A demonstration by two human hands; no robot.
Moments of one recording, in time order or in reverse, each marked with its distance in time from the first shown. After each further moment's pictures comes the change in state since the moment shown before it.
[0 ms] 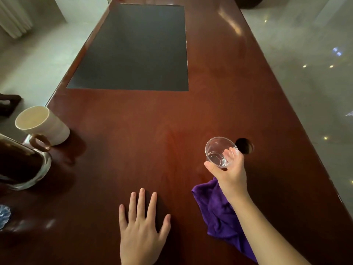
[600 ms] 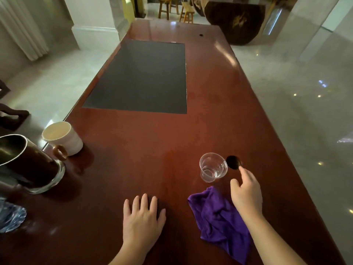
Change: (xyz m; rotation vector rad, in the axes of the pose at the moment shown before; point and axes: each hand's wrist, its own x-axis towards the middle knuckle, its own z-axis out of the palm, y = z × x) left_hand 0.024 0.000 -0.024 0.129 -0.036 0.104; right_hand -0.020 -0.027 -0.058 -0.565 0.172 -0.068
